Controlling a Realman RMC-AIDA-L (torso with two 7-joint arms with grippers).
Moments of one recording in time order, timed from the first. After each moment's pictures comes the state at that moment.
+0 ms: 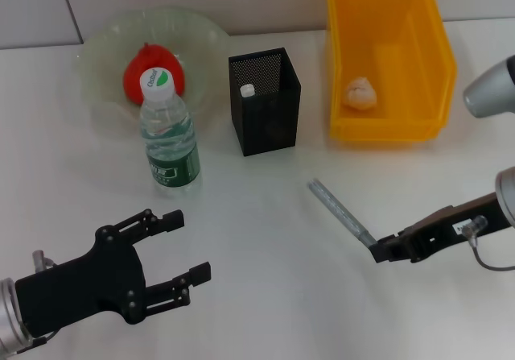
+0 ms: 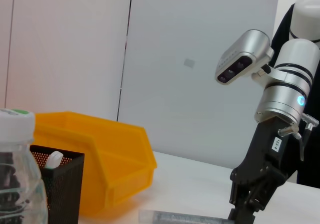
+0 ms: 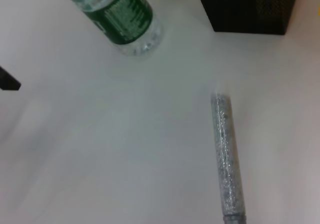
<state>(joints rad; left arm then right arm) -0.27 -2.06 1.16 0.48 1.46 1.59 -0.92 0.25 2.08 -1.31 -1.46 -2.29 -1.57 2.57</state>
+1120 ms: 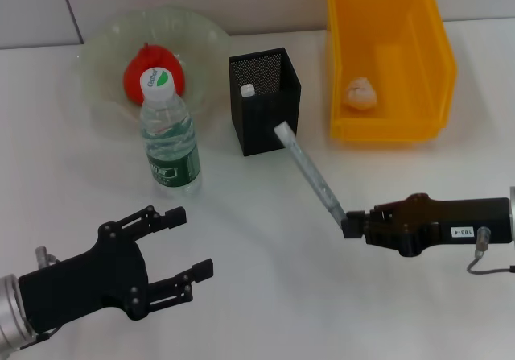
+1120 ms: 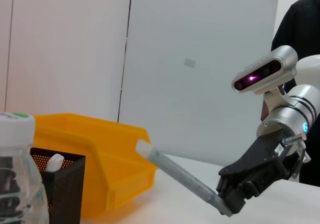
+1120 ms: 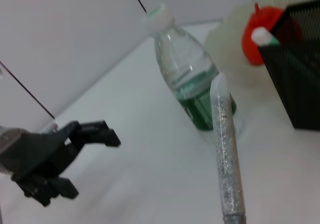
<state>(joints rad) -0.28 -2.07 1.16 0.47 1.46 1.59 -0.91 0.24 2.08 -1.08 -0.97 -1.85 -1.50 1.84</state>
